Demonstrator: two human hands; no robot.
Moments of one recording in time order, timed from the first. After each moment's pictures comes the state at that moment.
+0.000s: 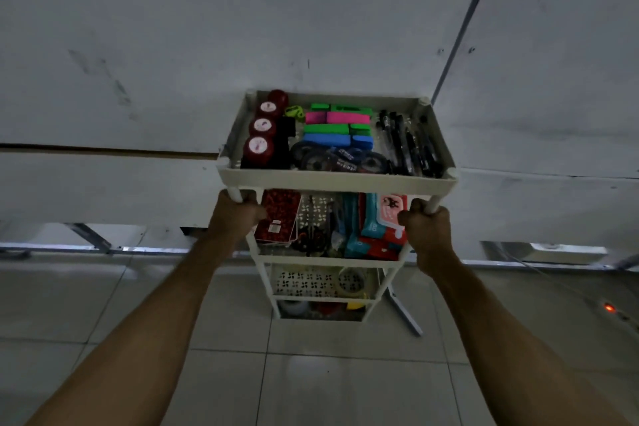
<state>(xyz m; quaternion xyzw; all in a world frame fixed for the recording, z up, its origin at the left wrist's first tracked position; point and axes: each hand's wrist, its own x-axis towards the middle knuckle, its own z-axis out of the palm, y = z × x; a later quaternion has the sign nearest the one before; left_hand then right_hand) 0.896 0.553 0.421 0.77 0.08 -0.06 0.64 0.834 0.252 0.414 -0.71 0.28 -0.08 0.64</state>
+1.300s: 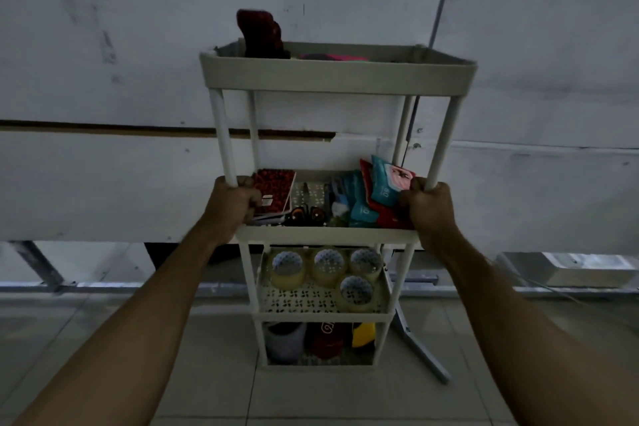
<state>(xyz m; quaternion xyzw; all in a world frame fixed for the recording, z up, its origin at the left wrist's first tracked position) 0.906 0.552 0.304 0.72 -0.06 0.05 0.69 0.845 0.244 0.299 -0.71 0.15 -0.21 0.65</state>
